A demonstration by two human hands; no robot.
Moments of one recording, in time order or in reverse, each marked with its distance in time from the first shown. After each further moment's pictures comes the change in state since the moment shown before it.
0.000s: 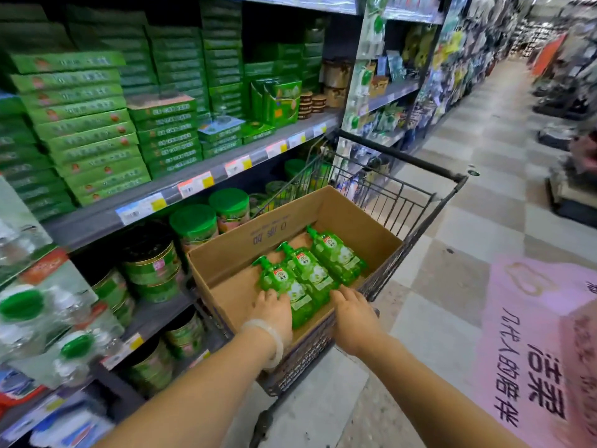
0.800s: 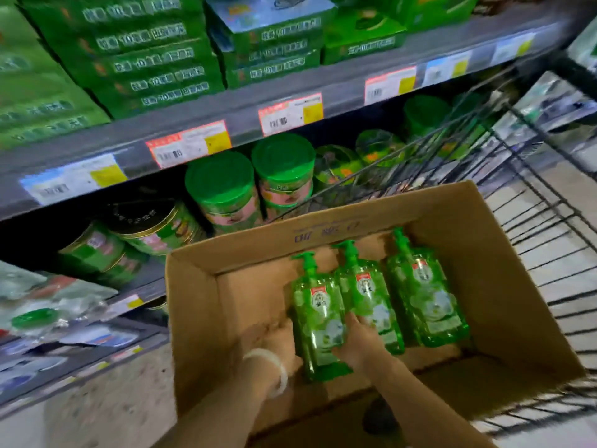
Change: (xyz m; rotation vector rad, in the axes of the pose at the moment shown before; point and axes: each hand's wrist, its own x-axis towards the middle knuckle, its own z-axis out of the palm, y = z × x) left_hand 0.240 -0.041 0.076 -0.522 -0.320 -0.553; right_hand 0.316 0.037 0.087 0.078 -0.611 -0.099
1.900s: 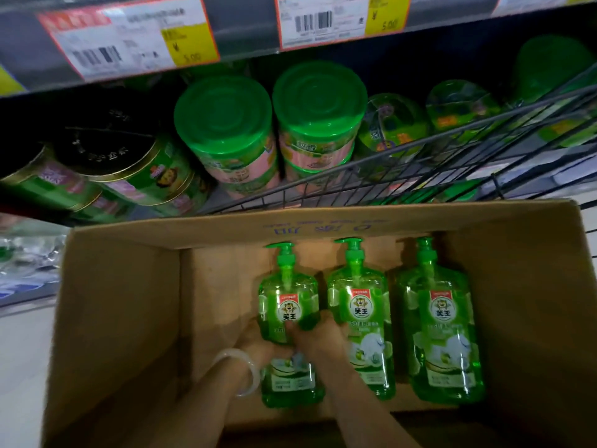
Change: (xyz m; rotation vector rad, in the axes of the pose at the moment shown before) left_hand 0.075 -0.020 0.049 -1.191 -0.028 -0.364; right_hand 0.091 -0.032 0.046 0.330 -0.147 0.248
